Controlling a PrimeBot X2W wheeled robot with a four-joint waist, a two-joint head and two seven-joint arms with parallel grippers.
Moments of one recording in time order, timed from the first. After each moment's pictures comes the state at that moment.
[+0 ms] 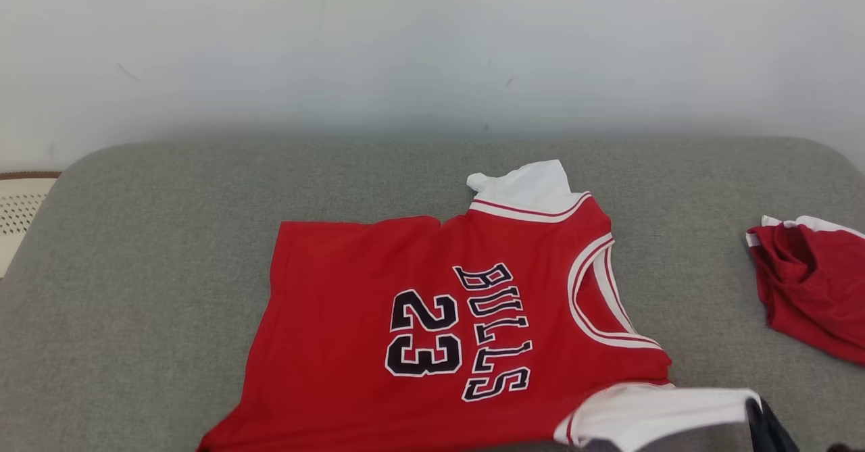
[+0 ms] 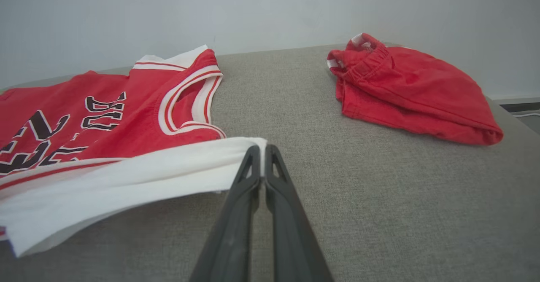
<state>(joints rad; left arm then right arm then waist) -0.07 0.04 0.12 0.49 -0.25 -0.08 -0.26 0.13 -0.31 0.12 0.21 0.33 0.14 -0.26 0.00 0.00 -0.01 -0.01</state>
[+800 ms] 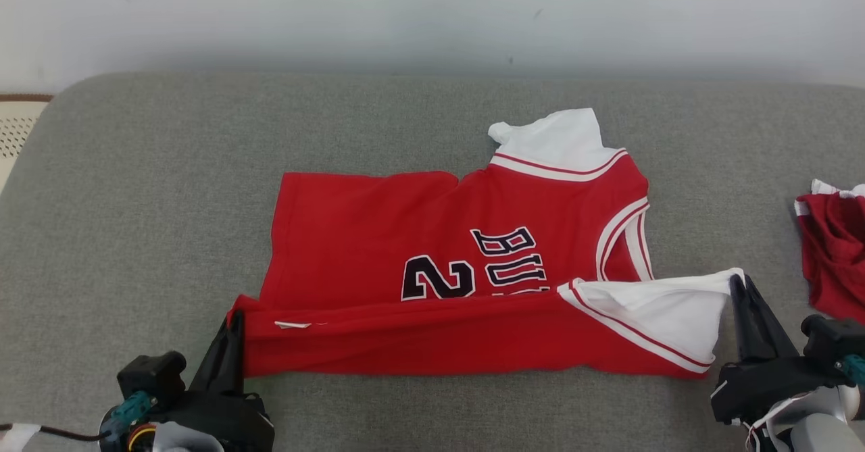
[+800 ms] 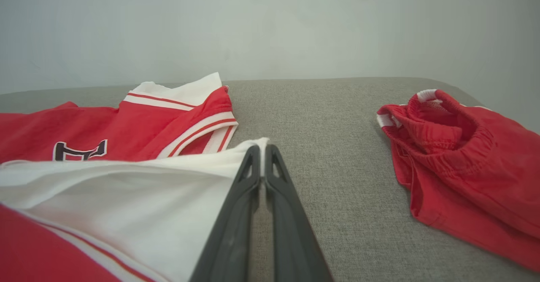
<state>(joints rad) -0.36 0.05 0.02 0.52 -0.20 -0.11 -0.26 -0.23 -0.31 0.15 0.39 0.27 0.13 -0.26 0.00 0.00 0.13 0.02</state>
